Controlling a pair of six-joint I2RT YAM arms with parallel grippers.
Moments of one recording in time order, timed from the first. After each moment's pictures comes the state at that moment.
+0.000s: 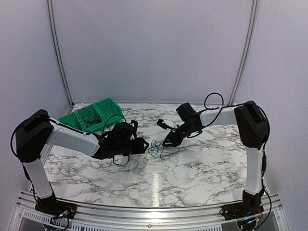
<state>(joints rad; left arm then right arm) -0.90 1.82 0.95 0.25 -0.11 -0.73 0.55 2.09 1.41 -0.39 -0.53 -0.38</state>
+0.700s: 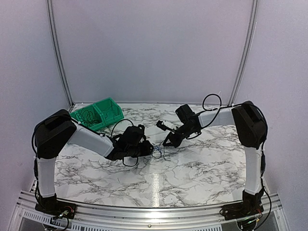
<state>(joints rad) -0.91 2.04 1.09 0.30 -0.11 -0.78 0.55 2.12 1.42 -0.37 -0.54 -0.38</state>
